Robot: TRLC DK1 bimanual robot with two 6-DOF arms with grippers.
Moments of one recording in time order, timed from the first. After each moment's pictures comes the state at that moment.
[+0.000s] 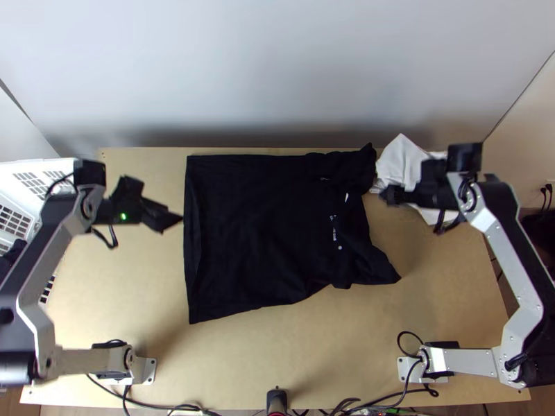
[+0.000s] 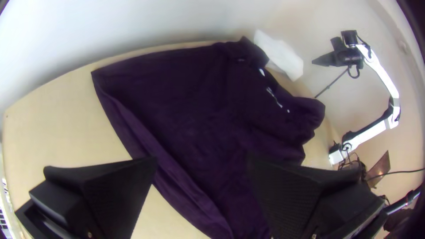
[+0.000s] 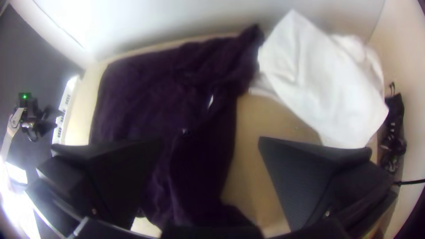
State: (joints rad) left arm 0.11 1.43 1.19 -0.80 0.69 0.45; right arm 0.06 1.43 1.33 -0.81 -0.31 0.07
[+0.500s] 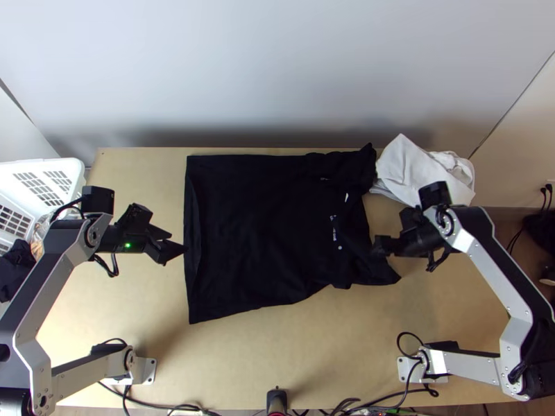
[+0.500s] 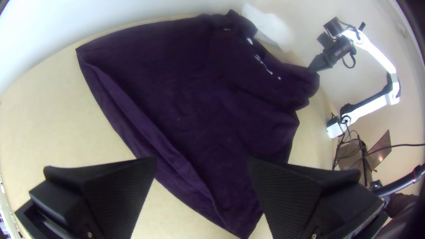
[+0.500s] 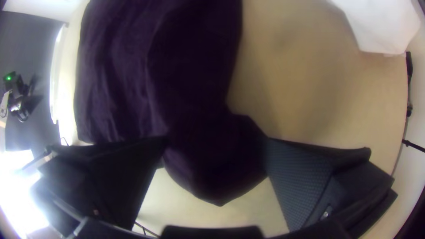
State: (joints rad) left arm 0.06 1.26 1.00 -0.87 0.63 0.50; right arm 0.11 1.39 1.06 -1.02 -0.31 0.05
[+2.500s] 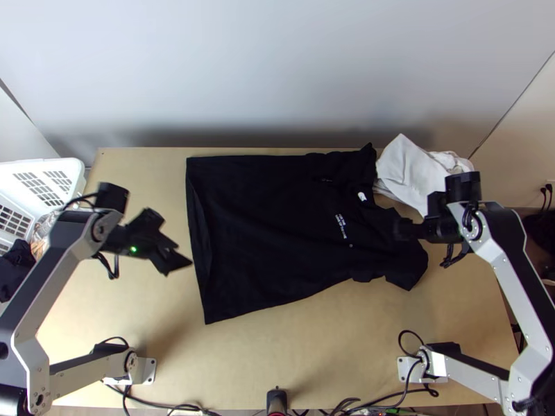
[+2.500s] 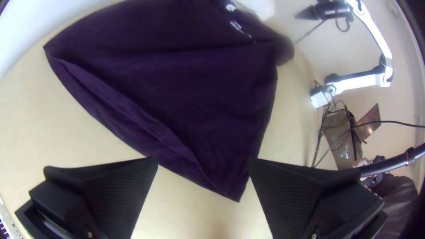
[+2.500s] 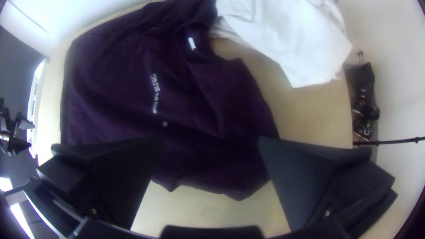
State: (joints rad) left arm -0.05 1.28 1.09 -1.09 0.59 0.58; right arm 0.08 1.25 1.17 -1.01 -0.08 0.11
